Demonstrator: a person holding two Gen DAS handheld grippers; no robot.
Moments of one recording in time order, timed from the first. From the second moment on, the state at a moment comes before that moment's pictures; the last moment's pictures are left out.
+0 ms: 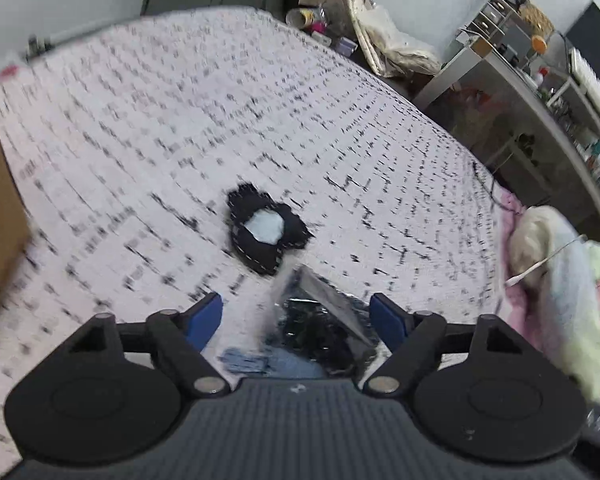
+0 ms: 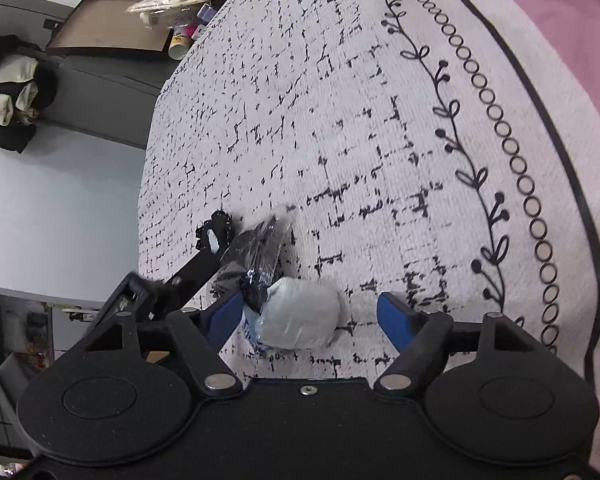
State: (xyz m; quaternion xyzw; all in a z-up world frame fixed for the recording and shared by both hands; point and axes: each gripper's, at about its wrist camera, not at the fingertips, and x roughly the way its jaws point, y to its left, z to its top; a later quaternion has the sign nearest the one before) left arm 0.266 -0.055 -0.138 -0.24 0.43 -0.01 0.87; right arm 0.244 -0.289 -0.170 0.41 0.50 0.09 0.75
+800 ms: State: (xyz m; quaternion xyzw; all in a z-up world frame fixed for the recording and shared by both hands) left arm 0.233 -0.054 -0.110 -0.24 0.41 -0.01 0.88; right arm 0.230 -0.295 -0.145 0.36 0.46 0.11 0.80
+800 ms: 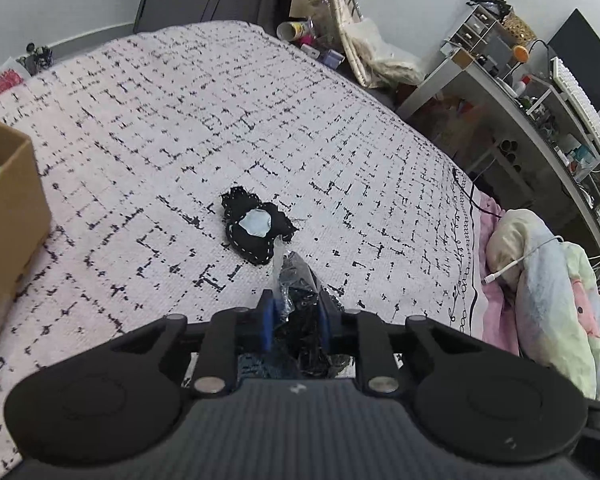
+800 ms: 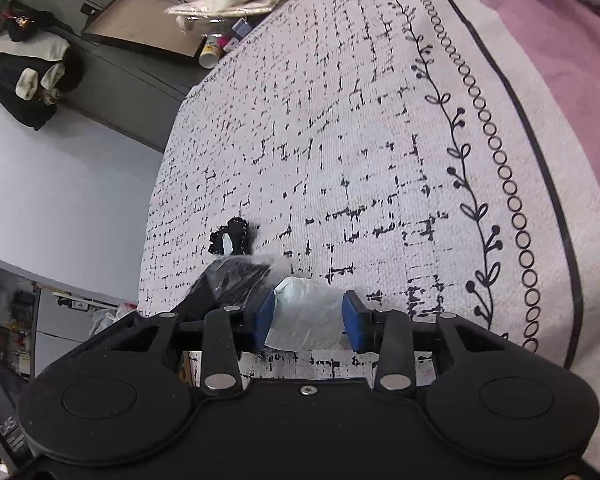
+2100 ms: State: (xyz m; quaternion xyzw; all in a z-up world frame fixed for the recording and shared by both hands) left arm 0.148 -0.019 -0.025 -0.21 0.33 0.01 0.92; right arm 0.172 -0.272 -0.053 0.29 0.36 0.14 0.88
